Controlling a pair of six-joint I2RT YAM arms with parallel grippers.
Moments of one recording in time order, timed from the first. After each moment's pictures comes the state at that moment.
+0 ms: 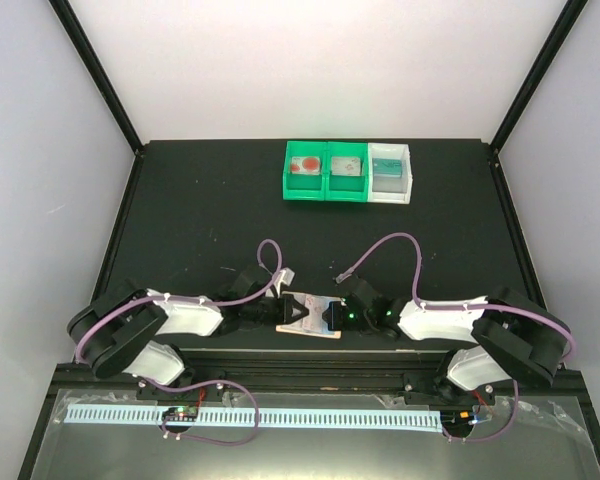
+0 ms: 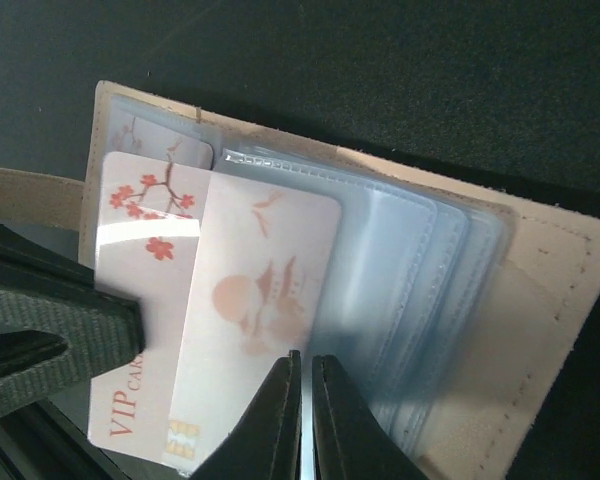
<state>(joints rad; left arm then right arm) -0.79 1.45 0.35 0.42 0.47 -0.90 0.98 1.41 0.45 0.08 -0.09 0.90</state>
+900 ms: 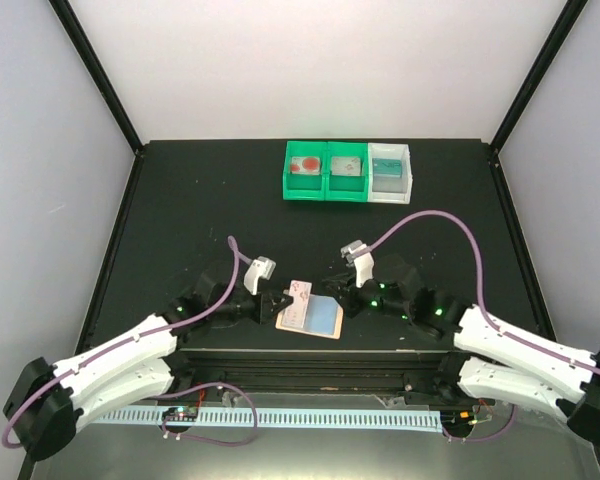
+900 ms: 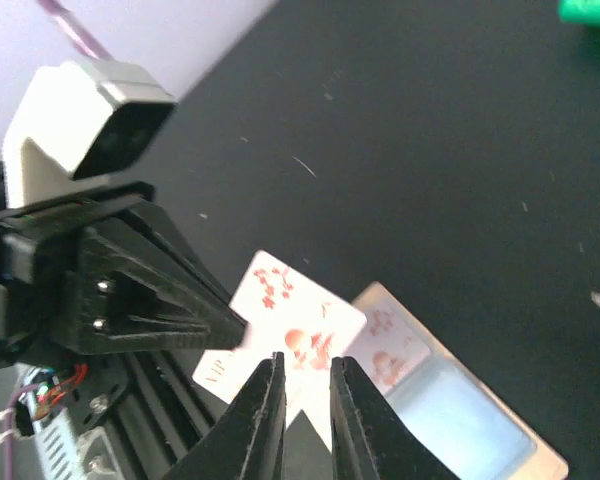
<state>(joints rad) -0.75 0.88 0.38 -0.05 0.40 -0.64 0.98 0.93 0.60 -0.17 -0.06 0.51</state>
